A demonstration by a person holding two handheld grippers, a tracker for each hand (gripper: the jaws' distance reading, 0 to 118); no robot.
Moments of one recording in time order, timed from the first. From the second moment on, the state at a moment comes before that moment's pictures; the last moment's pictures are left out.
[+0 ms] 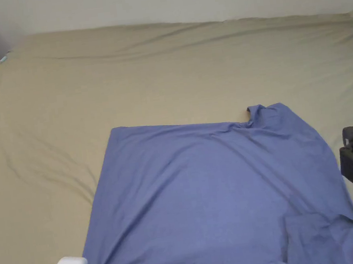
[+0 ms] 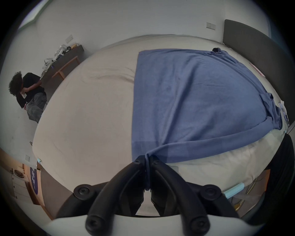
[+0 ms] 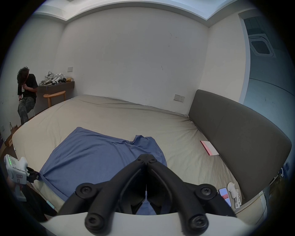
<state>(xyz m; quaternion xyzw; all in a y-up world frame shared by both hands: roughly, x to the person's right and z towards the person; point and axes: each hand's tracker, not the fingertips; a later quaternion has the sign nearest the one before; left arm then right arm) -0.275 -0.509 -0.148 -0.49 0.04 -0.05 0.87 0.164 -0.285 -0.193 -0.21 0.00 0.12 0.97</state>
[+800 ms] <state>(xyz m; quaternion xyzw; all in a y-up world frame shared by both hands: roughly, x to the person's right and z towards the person) -0.266 -0.474 -0.141 -0.48 0.08 -0.02 0.87 0.270 -0.491 -0.164 -0.54 -0.01 0.08 0.84</state>
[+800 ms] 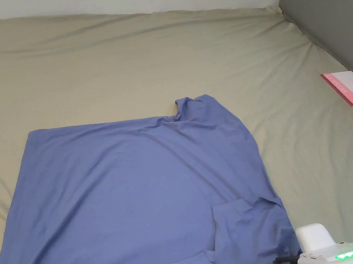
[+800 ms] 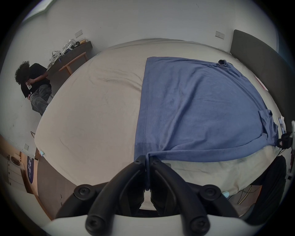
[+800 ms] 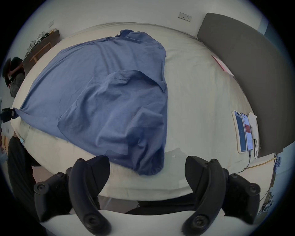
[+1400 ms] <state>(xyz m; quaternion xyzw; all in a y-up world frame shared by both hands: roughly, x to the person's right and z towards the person) -0.273 -0.466 -0.151 -0.46 0.09 -0.02 0.88 0.283 -0.461 -0.174 -0.47 0.06 0.04 0.88</state>
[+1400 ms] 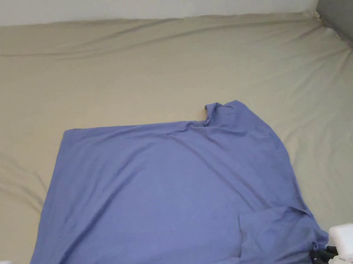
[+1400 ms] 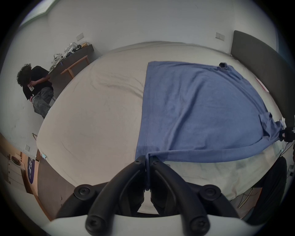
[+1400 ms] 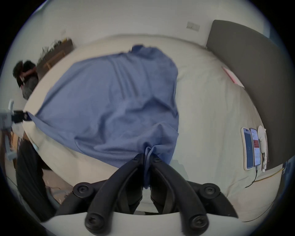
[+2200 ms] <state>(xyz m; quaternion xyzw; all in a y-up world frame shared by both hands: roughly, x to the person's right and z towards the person) -0.288 -0.496 -0.332 -0.51 0.05 -0.08 0.85 0.268 -0.489 -0.364 -0.50 0.00 0.05 0.86</state>
